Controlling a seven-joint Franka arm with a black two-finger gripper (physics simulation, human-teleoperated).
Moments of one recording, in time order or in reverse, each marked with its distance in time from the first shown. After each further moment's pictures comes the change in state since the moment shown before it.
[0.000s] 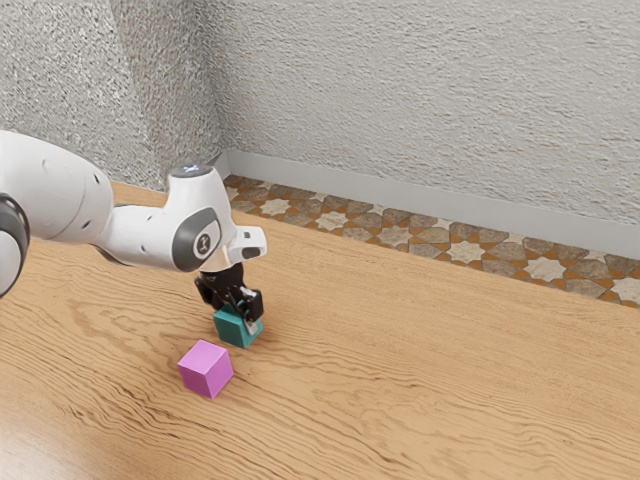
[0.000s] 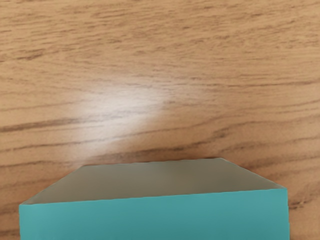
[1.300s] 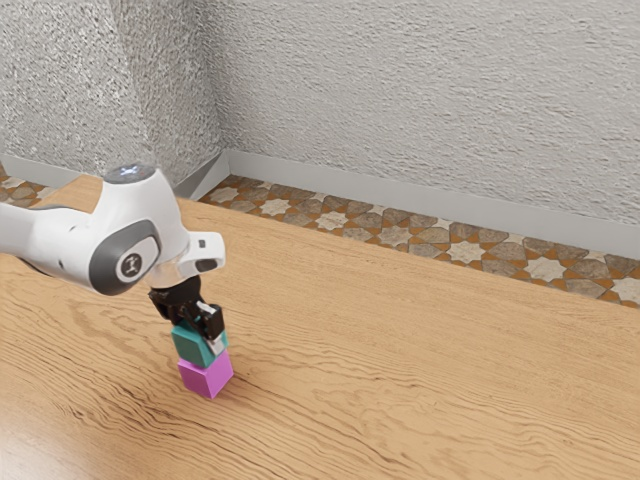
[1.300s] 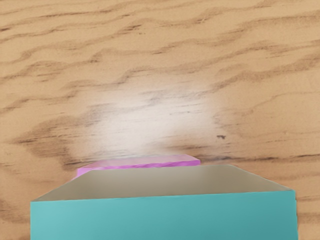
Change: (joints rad) arm -0.073 -0.485 0.019 -0.440 0.153 0.032 -0.151
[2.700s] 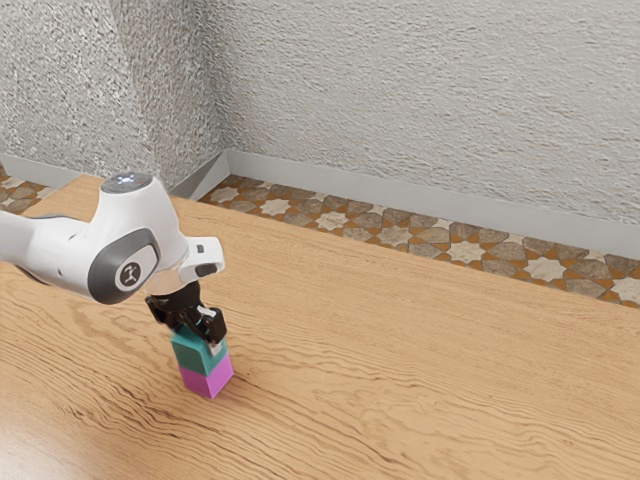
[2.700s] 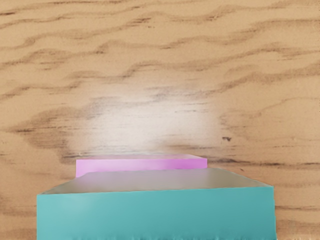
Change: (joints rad) arm 0.004 -0.001 0.001 -0.033 -0.005 0.048 -0.057
